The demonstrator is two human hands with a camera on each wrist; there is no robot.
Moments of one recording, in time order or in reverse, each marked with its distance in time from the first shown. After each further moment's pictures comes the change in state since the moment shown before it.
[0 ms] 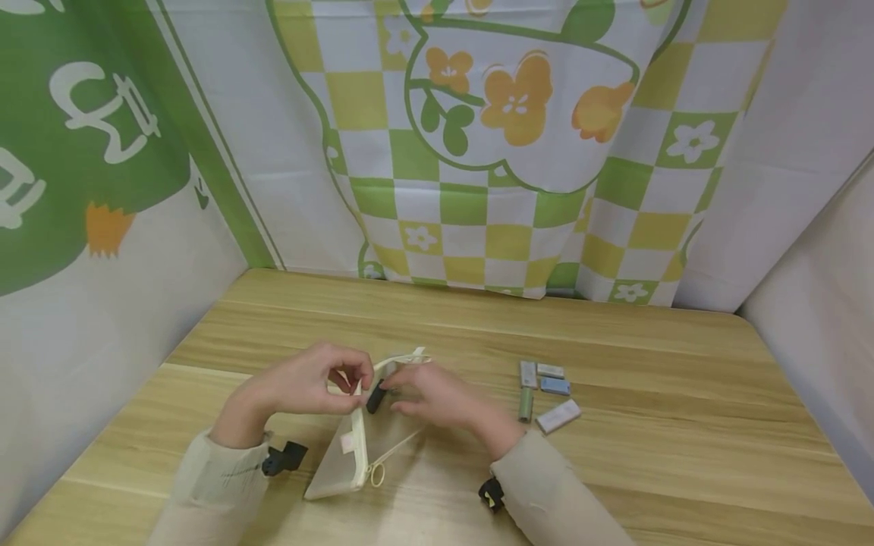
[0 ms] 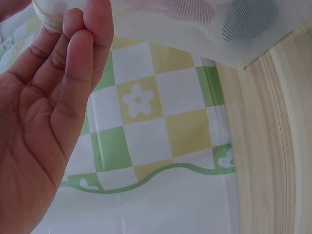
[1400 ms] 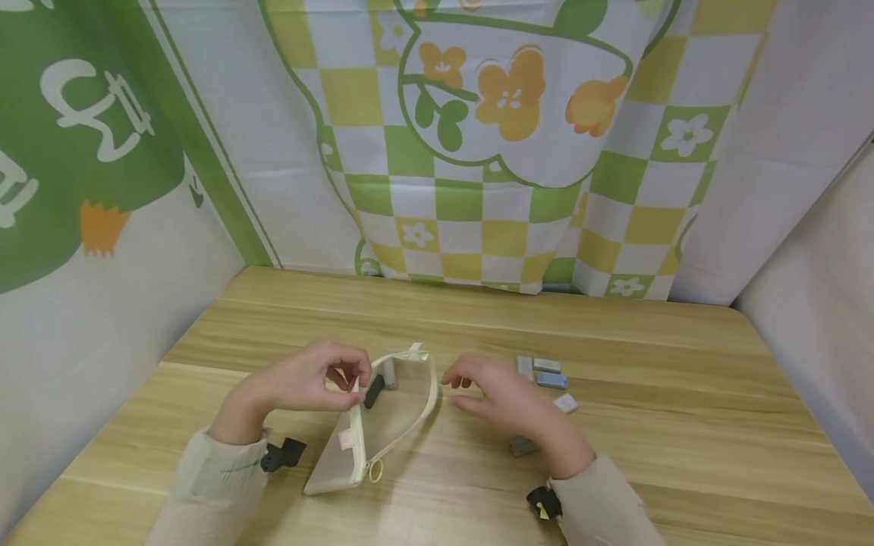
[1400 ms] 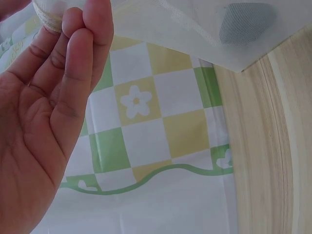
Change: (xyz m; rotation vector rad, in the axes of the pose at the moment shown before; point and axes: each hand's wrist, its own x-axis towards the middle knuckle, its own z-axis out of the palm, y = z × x) left_hand 0.002 -0.003 0.002 -0.032 -0.015 -0.019; right_hand -0.073 0.006 -0.036 -0.114 0.148 0.109
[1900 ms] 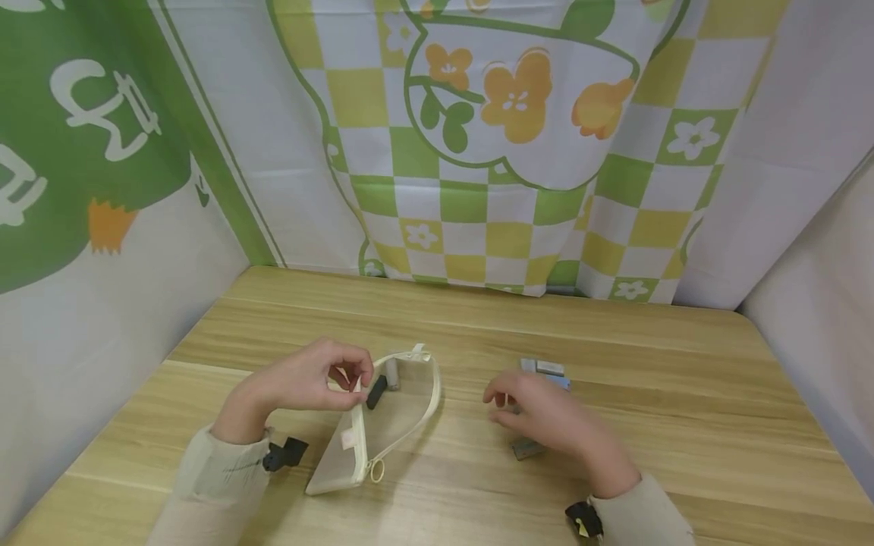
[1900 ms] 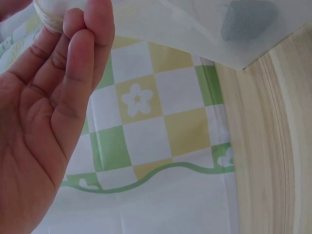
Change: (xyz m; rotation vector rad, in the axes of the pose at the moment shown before) left_hand -0.002 0.002 -0.002 0.010 0.003 -0.003; right_hand -0.038 0.012 -0.018 -0.060 -0.081 0.115
